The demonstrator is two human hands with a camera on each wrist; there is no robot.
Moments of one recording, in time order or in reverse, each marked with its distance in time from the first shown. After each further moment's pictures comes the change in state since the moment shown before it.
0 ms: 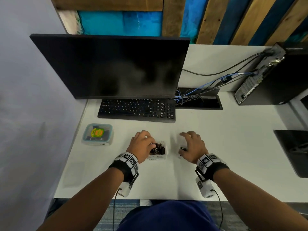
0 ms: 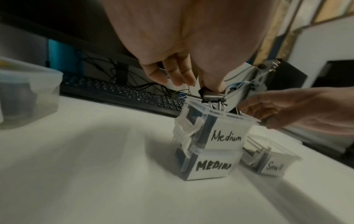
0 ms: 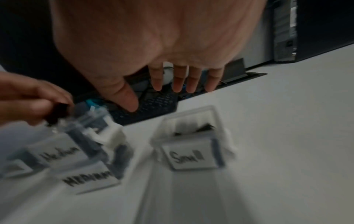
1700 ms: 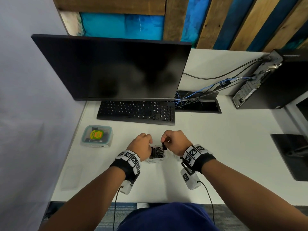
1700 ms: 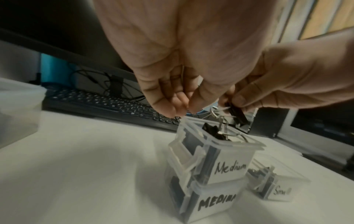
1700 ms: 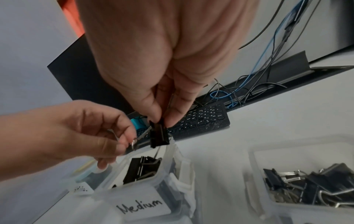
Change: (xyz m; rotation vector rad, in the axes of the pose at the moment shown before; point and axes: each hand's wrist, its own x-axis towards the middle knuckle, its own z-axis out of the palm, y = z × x) left_hand 0.010 0.014 -0.020 -0.025 -0.105 -0.162; right_hand 0.025 -0.070 -0.026 0.319 -0.013 -0.245
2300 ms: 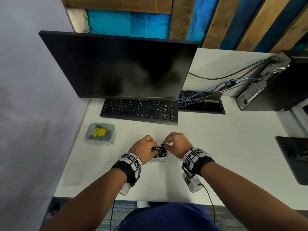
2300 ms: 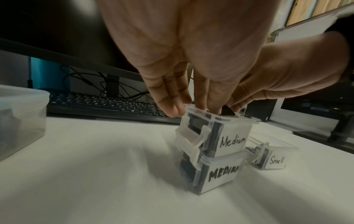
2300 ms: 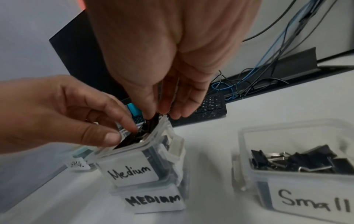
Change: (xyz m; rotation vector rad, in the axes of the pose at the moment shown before) left_hand -0.009 -0.011 0.014 0.007 -0.049 0.081; right_hand 0.001 0.007 0.017 -0.132 -0.026 -0.073
